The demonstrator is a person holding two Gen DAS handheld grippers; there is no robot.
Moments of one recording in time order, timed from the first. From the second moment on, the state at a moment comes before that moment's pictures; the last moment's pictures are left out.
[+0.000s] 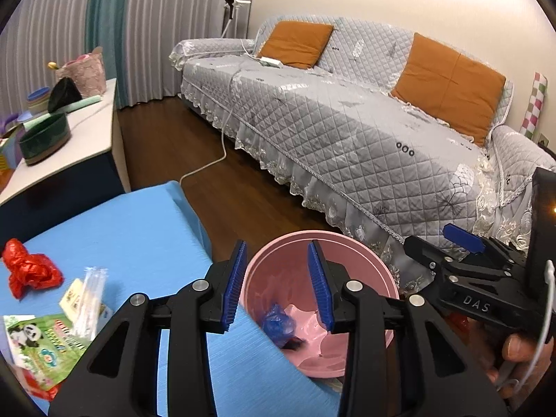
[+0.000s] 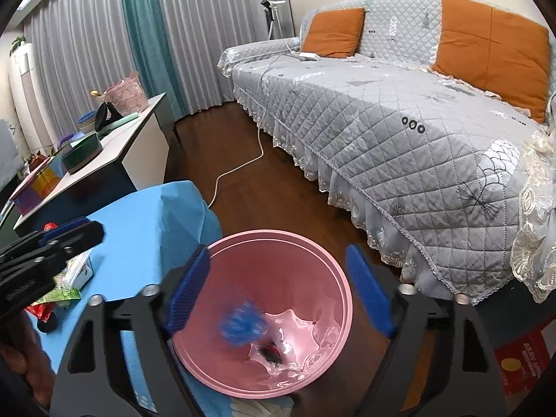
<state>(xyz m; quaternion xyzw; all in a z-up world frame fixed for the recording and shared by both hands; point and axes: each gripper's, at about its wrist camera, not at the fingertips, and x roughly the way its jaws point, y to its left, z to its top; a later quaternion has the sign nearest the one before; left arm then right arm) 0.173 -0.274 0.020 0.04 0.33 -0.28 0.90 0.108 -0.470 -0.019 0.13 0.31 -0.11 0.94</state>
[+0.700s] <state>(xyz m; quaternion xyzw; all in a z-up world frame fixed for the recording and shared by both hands) 0.130 -0.133 0.076 0.02 0.28 -0.20 0.94 0.095 -0.374 0.026 0.08 0.26 -0.03 0.96</state>
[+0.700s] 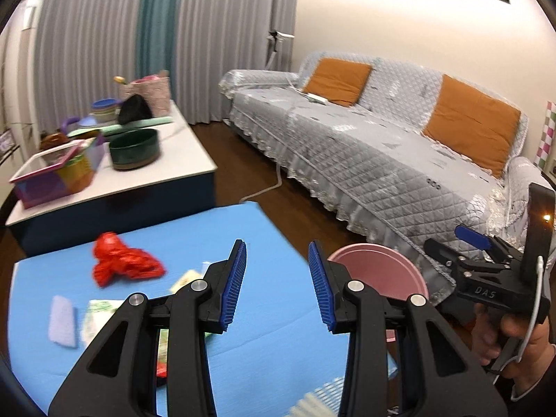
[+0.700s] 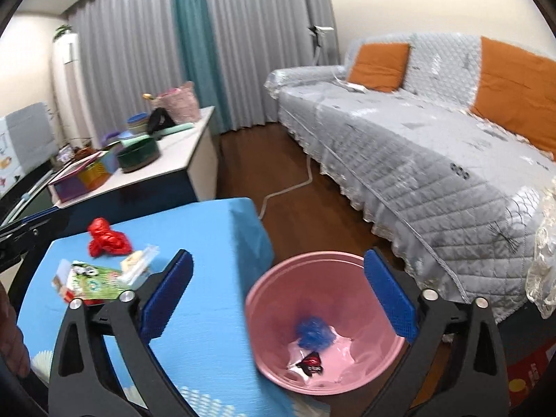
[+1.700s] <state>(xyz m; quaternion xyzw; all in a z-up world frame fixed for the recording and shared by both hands) 0.152 0.023 -0.028 -0.12 0.40 -0.07 0.91 0.134 -0.169 -0.006 0.00 0.28 0.17 0.94</state>
